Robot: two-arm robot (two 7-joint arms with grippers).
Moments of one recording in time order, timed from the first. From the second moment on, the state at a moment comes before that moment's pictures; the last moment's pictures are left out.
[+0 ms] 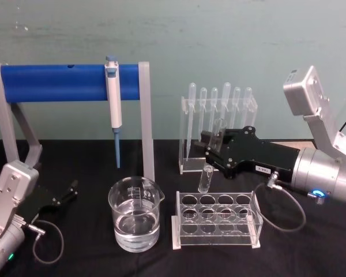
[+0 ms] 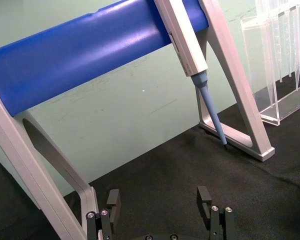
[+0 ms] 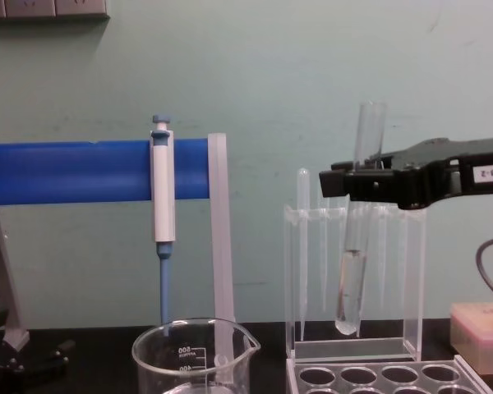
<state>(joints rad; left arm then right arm) -0.20 0.60 0.45 -1.41 -0.25 -0.12 0.03 0.44 0.64 -0.46 -1.72 0.50 0.24 0.58</state>
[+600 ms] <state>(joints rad) -0.20 0.60 0.45 -1.41 -0.25 -0.12 0.03 0.50 0.63 -0.50 -1.72 0.55 0.28 0.56</state>
